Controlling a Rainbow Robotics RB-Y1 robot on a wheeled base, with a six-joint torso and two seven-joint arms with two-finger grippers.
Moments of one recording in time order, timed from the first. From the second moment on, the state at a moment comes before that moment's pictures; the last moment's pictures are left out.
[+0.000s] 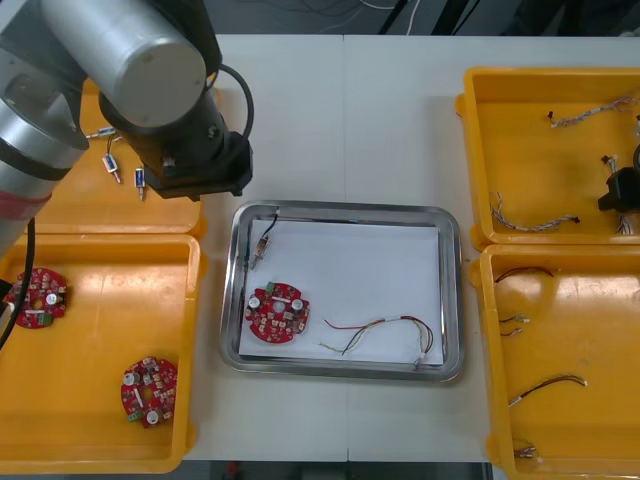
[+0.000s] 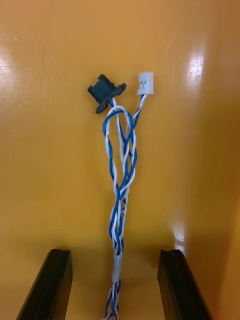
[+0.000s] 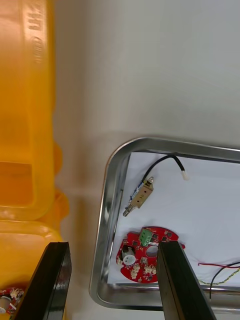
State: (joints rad) right arm -0.79 -0.78 -0.06 -0.76 -0.69 1.23 1.87; left arm -0.91 0.61 -0.44 -1.78 0.80 1.88 -0.60
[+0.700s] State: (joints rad) right arm -0.79 -0.77 -0.06 -0.76 -0.71 1.22 1.87; left arm -0.95 0.65 -0.27 -1.41 0.72 1.81 -0.96
